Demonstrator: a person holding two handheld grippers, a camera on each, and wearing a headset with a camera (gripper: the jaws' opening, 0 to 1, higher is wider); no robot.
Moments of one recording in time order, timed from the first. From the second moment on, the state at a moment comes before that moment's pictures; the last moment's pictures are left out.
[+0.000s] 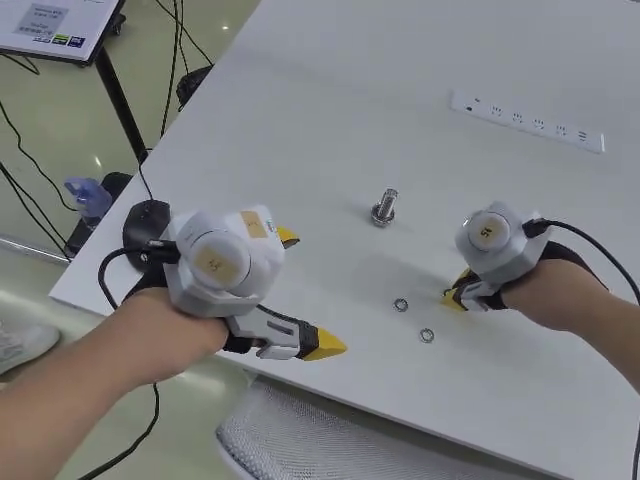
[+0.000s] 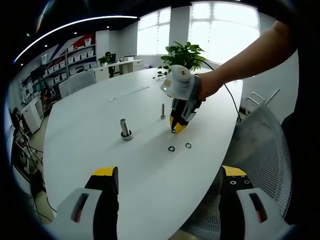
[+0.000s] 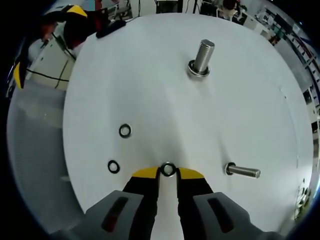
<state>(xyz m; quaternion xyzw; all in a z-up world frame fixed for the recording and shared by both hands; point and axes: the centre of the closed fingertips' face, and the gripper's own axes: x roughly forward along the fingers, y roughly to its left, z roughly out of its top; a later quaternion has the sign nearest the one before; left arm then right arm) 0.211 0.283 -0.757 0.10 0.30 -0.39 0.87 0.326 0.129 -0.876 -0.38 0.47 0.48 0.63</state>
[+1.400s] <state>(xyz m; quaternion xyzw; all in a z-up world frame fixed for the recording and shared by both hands) 0.209 0.281 -0.751 0.11 0.30 -0.38 0.87 0.349 0.065 -0.826 -0.37 0.48 0.45 0.66</state>
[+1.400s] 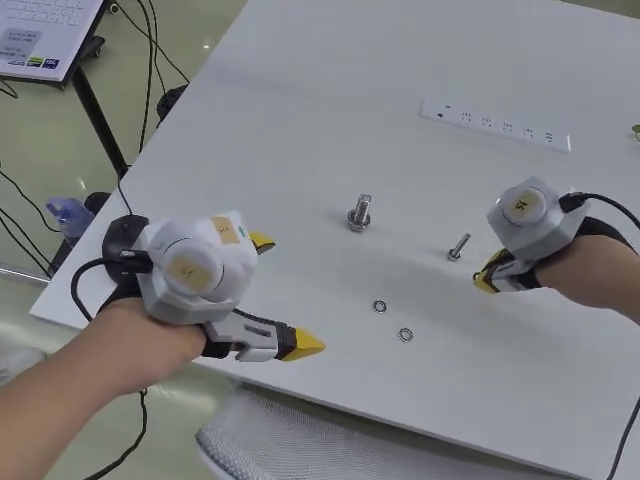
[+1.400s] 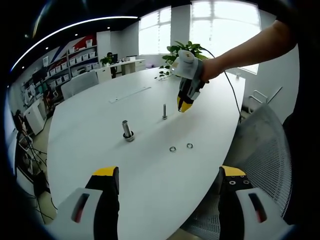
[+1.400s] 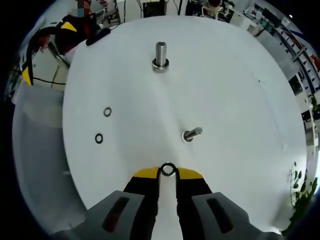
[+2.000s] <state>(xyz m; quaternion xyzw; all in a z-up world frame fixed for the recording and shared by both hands) 0.208 0.283 -0.752 0.11 0.30 -0.37 0.87 0.378 0.080 -0.808 -0.38 0.46 0.45 0.67</state>
